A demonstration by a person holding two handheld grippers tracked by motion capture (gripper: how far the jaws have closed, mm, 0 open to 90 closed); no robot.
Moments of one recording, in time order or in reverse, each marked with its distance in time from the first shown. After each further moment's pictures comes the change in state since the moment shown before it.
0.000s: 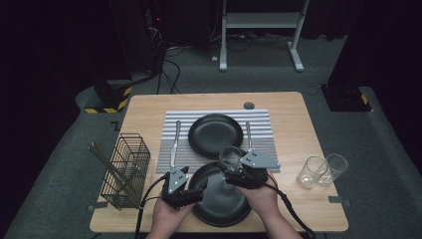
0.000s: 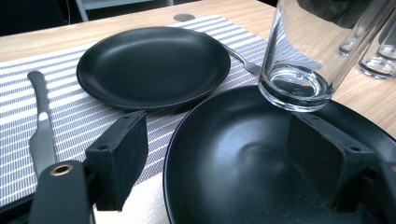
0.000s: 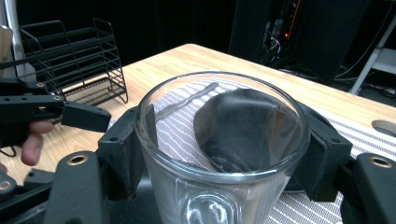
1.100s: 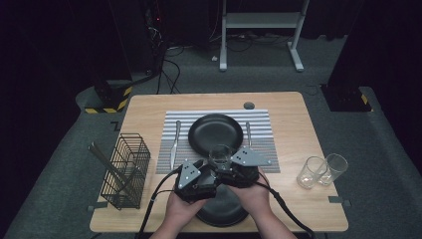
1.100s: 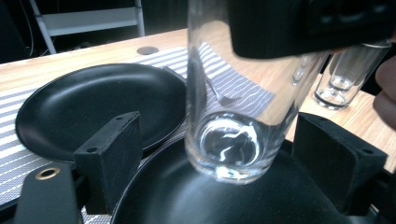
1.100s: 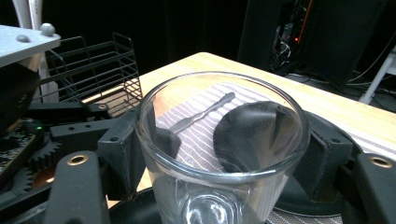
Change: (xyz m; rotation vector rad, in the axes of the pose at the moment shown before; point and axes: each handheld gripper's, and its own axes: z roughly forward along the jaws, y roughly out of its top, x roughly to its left) left arm -0.018 0.019 0.022 -0.097 -0.123 0.007; right arm 0.019 0.017 0.009 -0.006 0.034 0.004
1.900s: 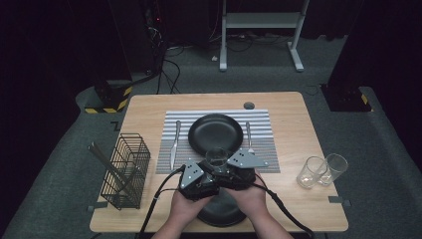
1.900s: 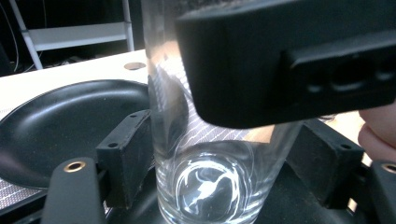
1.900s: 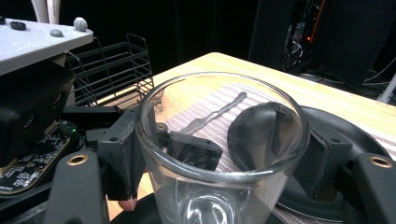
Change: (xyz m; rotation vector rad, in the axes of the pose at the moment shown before) left arm -0.003 0.001 0.008 -0.065 -0.040 0.011; right arm 0.007 -0.003 0.004 -0.003 0.040 0.016
